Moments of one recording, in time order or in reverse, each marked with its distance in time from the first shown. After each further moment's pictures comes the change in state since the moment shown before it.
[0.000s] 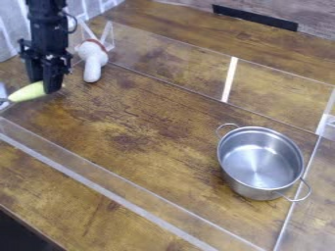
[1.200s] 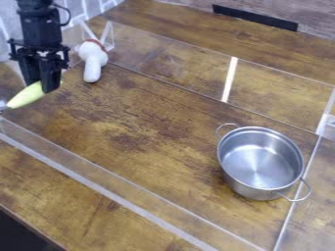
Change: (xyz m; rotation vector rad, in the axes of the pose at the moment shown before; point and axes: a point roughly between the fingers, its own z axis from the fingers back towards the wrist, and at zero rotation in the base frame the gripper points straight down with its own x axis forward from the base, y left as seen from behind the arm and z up) arm -0.021 -0.017 0.012 -0.095 -0.004 0.100
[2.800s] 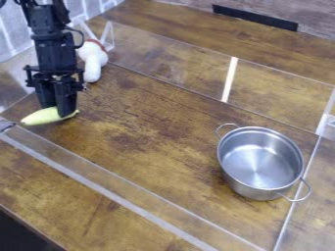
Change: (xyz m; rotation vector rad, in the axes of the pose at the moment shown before) arm -0.001 -0.032 -0.027 -0.107 0.030 -0.056
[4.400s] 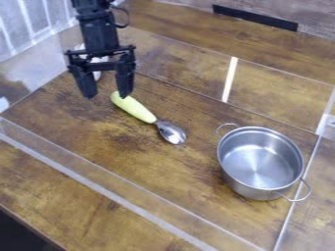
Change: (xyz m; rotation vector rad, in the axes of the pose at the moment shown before) arm 0.024 -0.076 0.021 -0.074 -0.025 0.136
